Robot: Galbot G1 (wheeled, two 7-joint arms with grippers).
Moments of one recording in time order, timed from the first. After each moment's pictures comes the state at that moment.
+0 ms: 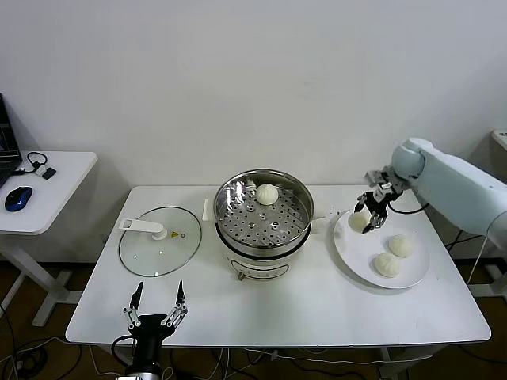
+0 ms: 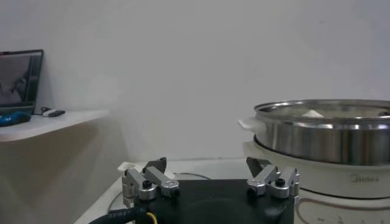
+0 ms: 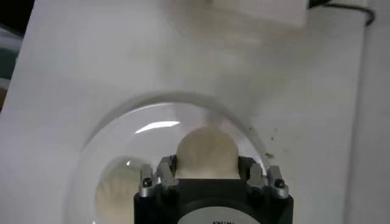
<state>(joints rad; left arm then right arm) 1.83 -1.58 -0.50 -2.08 0.07 -0.19 -0.08 0.33 0.85 -1.03 0.86 0.14 0.07 -1.27</state>
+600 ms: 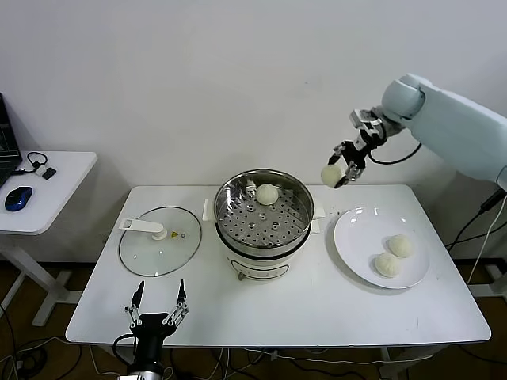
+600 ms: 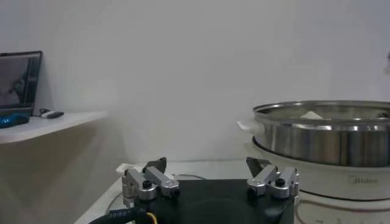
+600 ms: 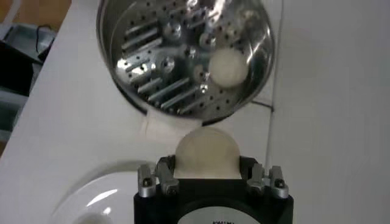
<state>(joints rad) 1.82 -1.58 -0.50 -2.08 0.07 -0.19 -0.08 0.60 0.99 -1.21 0.89 0.45 -0.03 -1.30</state>
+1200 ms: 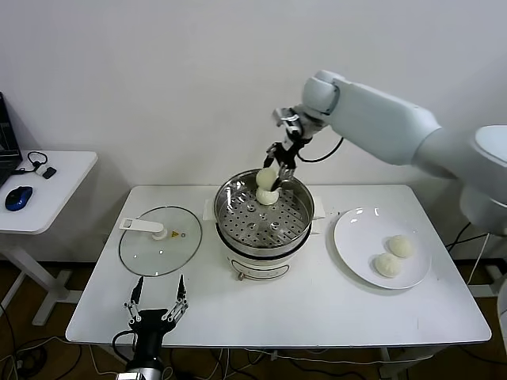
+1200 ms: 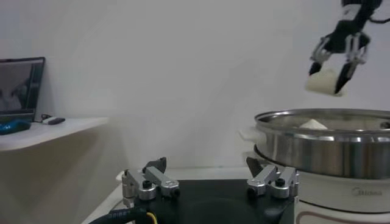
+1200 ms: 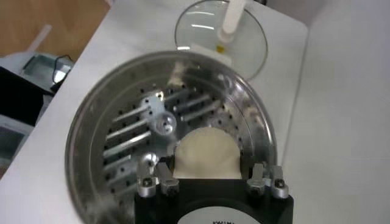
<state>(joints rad) 1.82 -1.59 -0.50 -2.09 0.07 -0.19 -0.08 0.55 1.30 -1.23 0.81 0.50 -0.11 -1.27</state>
